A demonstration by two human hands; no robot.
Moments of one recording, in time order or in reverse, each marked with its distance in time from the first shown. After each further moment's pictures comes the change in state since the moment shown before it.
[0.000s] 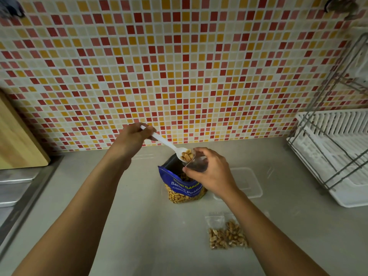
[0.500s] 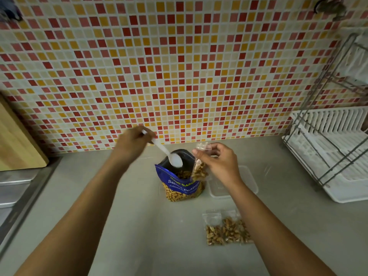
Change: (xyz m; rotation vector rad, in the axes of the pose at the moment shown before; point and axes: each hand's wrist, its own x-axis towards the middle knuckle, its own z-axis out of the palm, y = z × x) left_hand -0.002 -0.012 0.008 0.258 0.047 0.165; right_hand 0.003 0.003 -0.021 0.381 0.122 0.249
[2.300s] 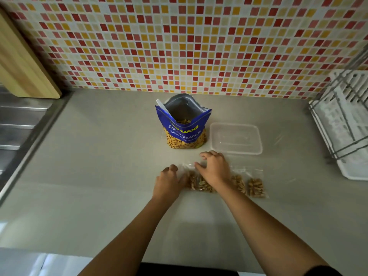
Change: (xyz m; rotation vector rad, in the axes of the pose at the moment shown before) left_hand -0.153 -0.126 0.163 0.435 -0.114 -0.161; right_hand -0.055 0.154 0.011 -0.812 -0.288 -0.144
